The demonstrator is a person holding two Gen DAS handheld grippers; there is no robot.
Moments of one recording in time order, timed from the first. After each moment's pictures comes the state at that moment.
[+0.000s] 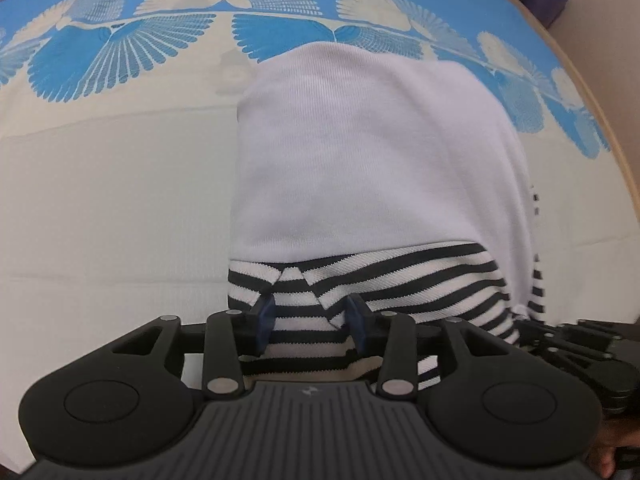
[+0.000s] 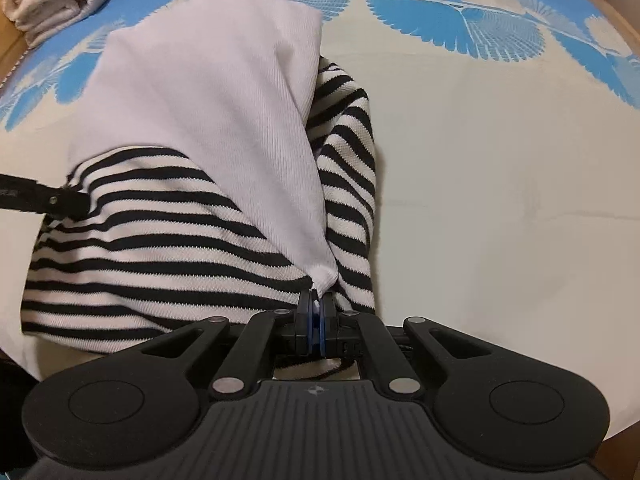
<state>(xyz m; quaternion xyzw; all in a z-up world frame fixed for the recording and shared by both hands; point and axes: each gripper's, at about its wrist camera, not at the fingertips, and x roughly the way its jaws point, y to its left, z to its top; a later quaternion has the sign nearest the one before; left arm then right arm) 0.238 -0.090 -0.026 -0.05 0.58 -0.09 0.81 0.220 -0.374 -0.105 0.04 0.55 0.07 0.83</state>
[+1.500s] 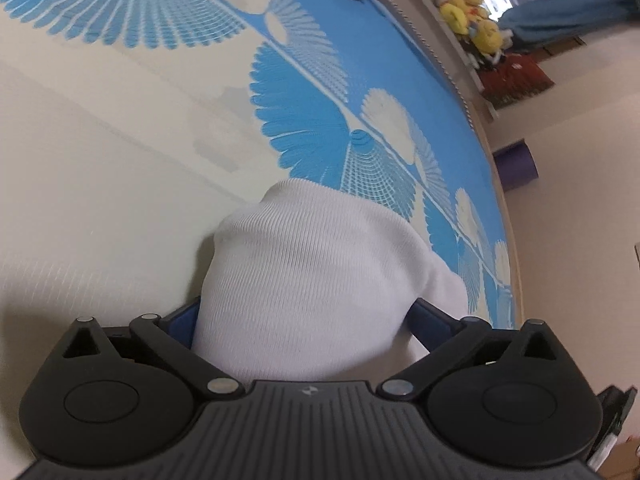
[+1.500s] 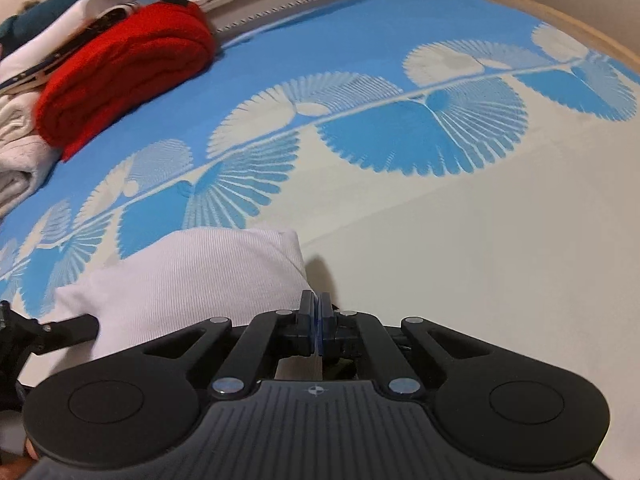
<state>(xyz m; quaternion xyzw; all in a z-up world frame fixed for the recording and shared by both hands) 0.339 -0.043 -0.094 -0.34 0.49 -0.11 0.80 0.333 -0.380 -0.106 0.19 0.42 -0.04 0.89</state>
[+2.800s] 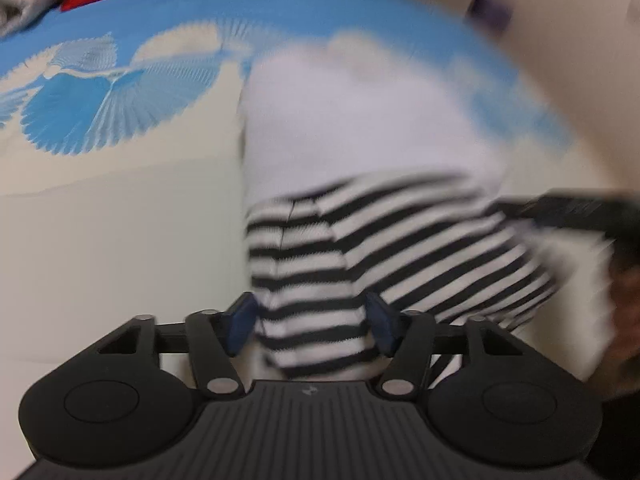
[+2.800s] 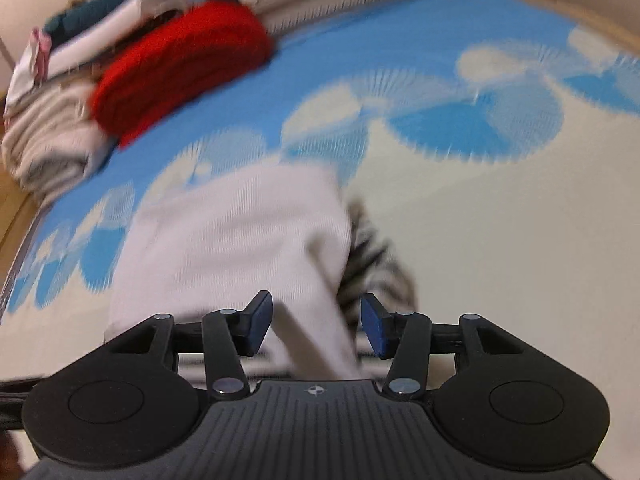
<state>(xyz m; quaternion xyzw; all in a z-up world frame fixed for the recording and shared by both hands) 0.249 -0.026 -0.056 0.00 0.52 -0.14 0.84 0.295 -0.344 -0.084 0.20 0.43 0.04 0.88</state>
